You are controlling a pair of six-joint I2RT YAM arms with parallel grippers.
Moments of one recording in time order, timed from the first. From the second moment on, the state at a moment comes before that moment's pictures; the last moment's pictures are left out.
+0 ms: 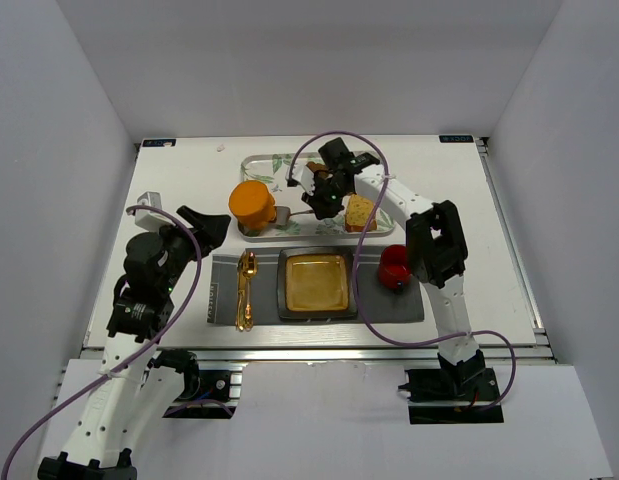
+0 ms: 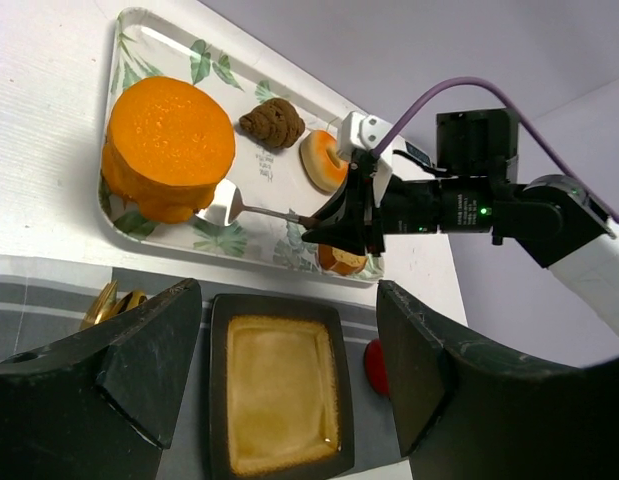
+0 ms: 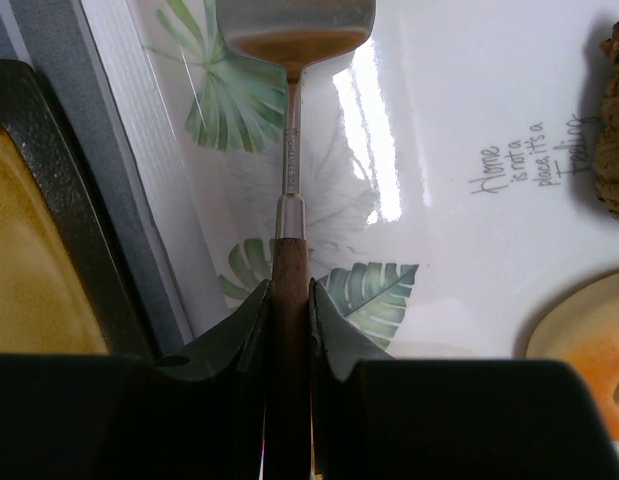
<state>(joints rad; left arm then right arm) -0.20 0.62 0.70 -0.23 0.05 -0.73 0.58 2.24 1.97 -0.81 -0.41 -0.76</state>
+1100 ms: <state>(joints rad) -0.20 0.62 0.72 -0.24 0.05 -0.75 0.58 2.21 1.72 -0.52 -0.49 -0.65</state>
